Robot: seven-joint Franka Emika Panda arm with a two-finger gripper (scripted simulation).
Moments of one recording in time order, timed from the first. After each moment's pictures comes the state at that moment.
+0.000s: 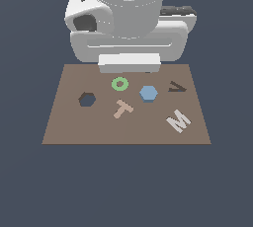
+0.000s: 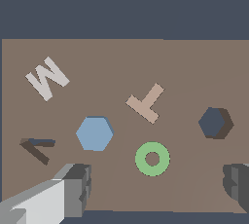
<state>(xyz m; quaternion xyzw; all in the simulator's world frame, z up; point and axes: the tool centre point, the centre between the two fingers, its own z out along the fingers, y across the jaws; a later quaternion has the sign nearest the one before) 0.001 0.005 0.170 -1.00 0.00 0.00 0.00</state>
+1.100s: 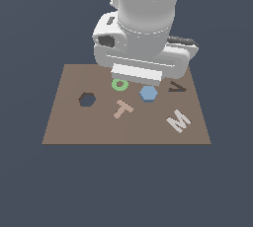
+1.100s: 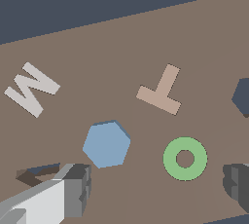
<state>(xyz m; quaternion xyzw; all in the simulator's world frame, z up) -0.010 0.030 0.124 -0.99 0.11 0.00 0.00</state>
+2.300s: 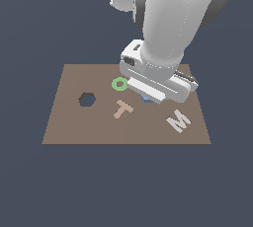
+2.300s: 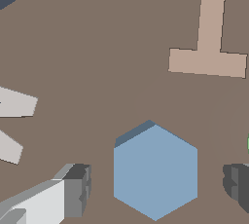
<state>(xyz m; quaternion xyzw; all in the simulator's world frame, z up) -0.011 0.074 0.050 -0.96 0.28 0.00 0.00</state>
